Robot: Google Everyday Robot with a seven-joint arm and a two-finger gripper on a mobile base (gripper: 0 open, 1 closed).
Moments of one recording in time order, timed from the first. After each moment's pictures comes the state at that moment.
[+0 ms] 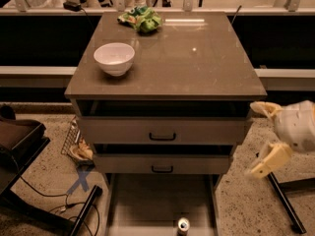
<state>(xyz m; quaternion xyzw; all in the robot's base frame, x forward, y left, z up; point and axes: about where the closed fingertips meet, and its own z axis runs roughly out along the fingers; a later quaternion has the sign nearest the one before) 0.435 -0.217 0.816 -0.54 0.75 0.18 0.34</state>
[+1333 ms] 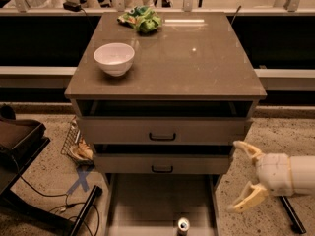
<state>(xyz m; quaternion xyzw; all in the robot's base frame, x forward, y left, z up) 0.412 -0.204 0.694 -0.52 0.70 0.26 0.41</state>
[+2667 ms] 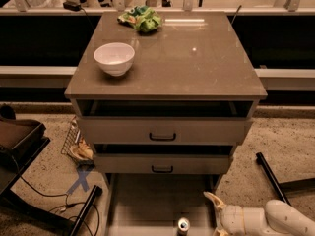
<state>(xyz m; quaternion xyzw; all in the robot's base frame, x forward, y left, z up) 0.383 -0.167 0.403 -0.52 0.66 0.35 0.42</state>
